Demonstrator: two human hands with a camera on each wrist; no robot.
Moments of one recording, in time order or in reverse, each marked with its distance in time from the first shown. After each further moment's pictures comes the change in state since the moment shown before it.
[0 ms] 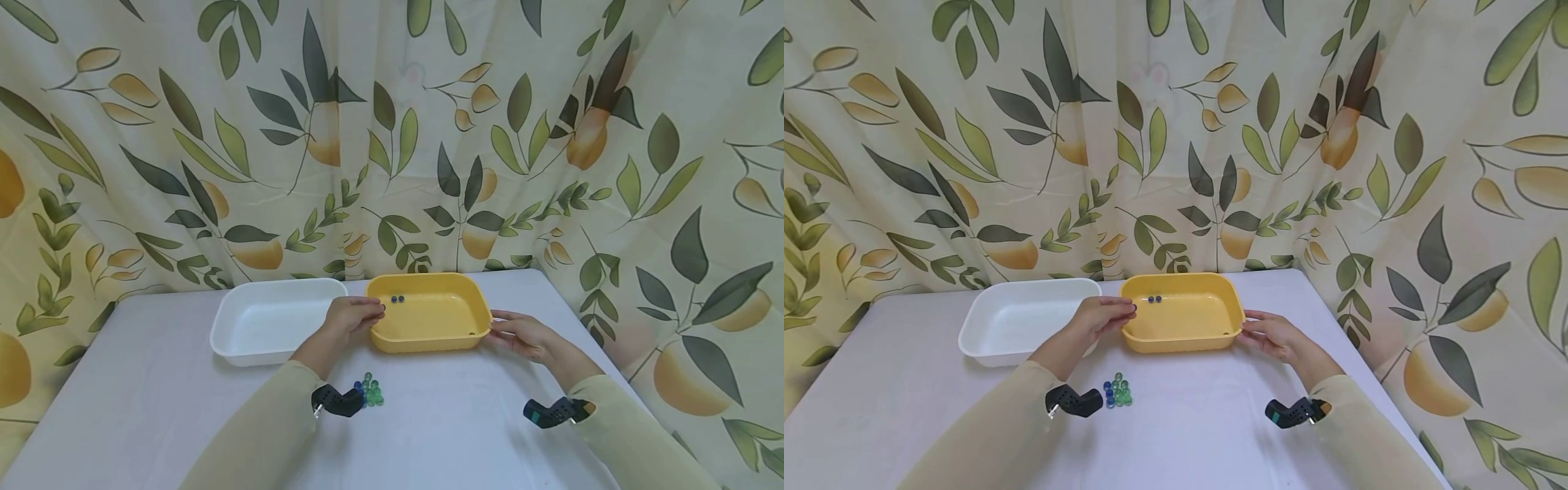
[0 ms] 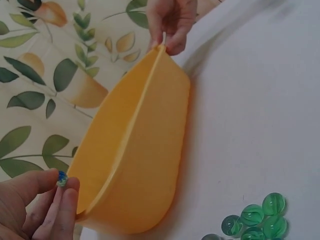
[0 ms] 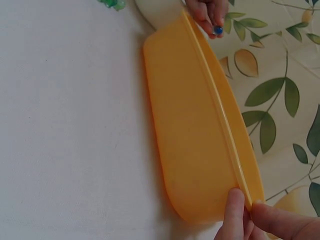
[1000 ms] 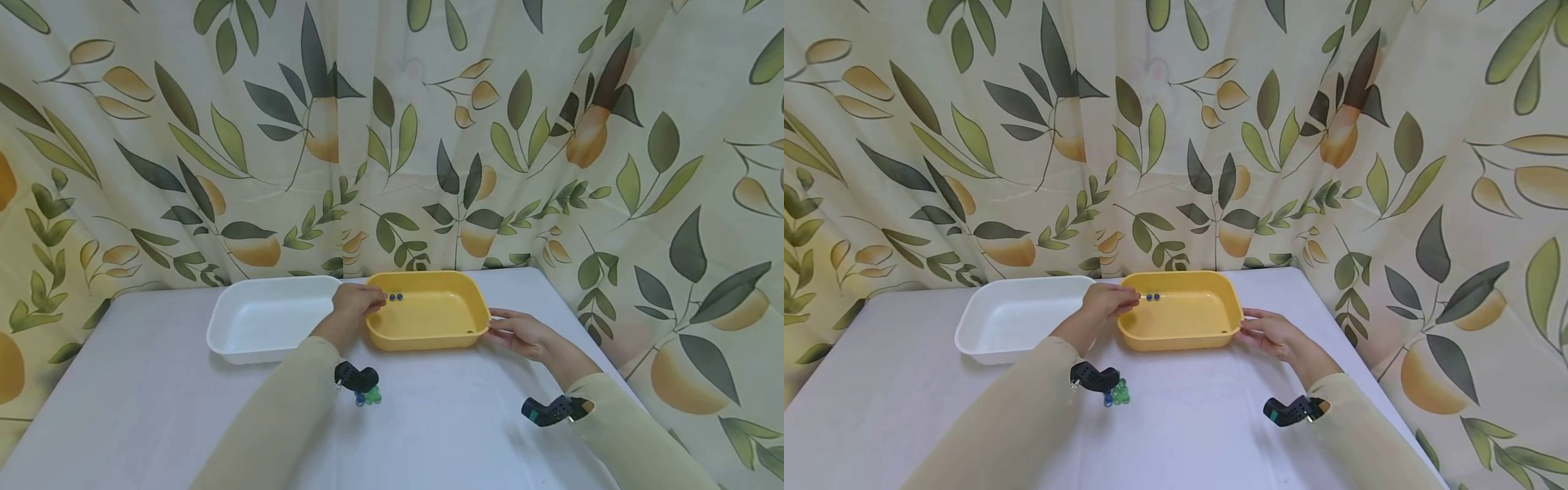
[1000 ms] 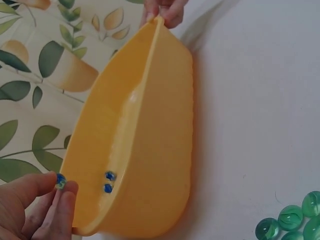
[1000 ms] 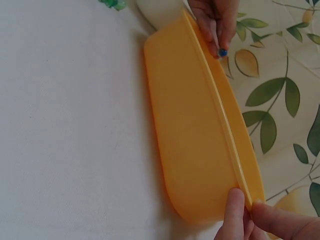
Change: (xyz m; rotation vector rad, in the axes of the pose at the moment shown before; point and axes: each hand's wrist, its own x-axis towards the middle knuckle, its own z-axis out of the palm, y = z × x) left_hand 0.025 0.013 0.023 0.133 0.186 -0.034; right_hand 0.000 0.000 0.001 -0.010 -0.004 0.002
